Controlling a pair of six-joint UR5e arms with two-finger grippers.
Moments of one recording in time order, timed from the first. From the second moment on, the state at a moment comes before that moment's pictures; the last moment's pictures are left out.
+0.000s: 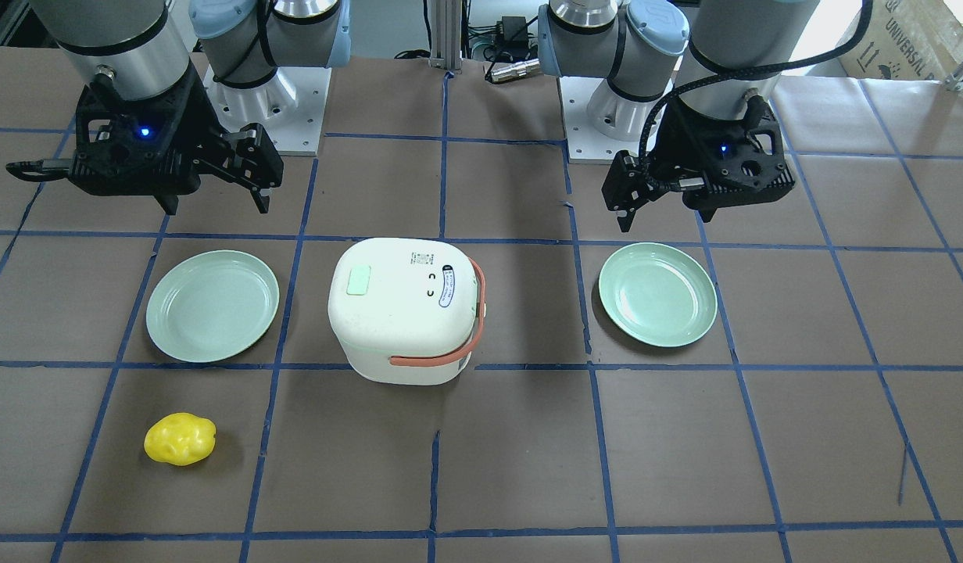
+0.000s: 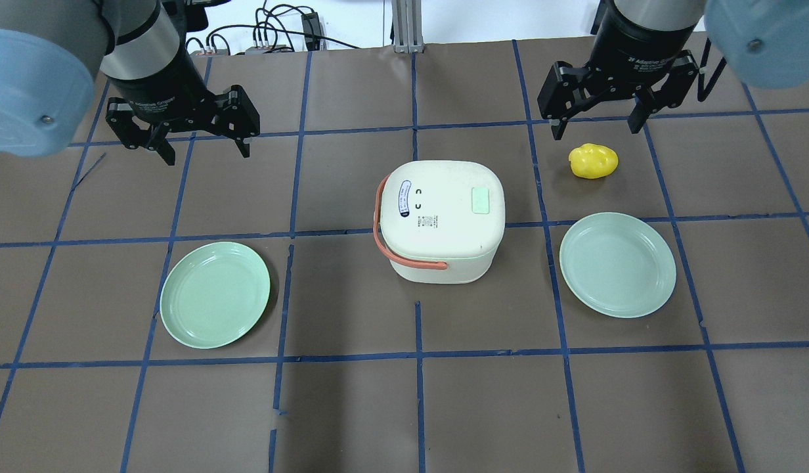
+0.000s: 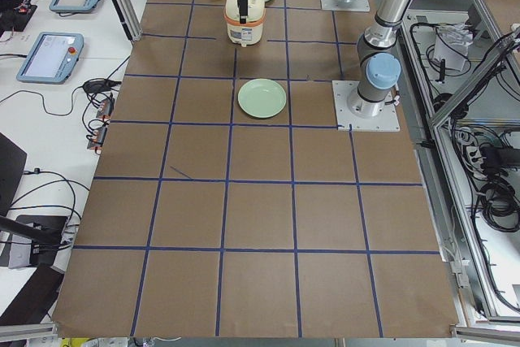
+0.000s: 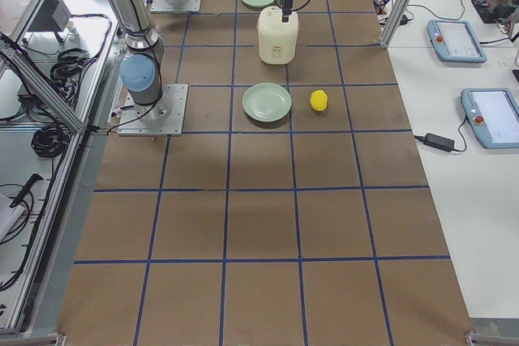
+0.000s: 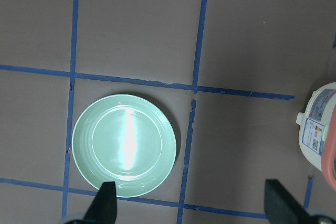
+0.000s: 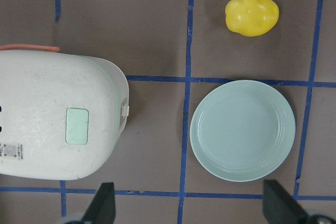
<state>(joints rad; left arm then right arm) -1.60 -1.60 -1.56 -1.53 1.64 -0.14 1.60 -1.51 1.48 -1.54 -1.57 -0.01</state>
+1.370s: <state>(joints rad) -1.60 -1.60 -1.56 -1.52 1.64 -0.14 1.61 -1.53 1.47 -1.51 -1.50 0.17</state>
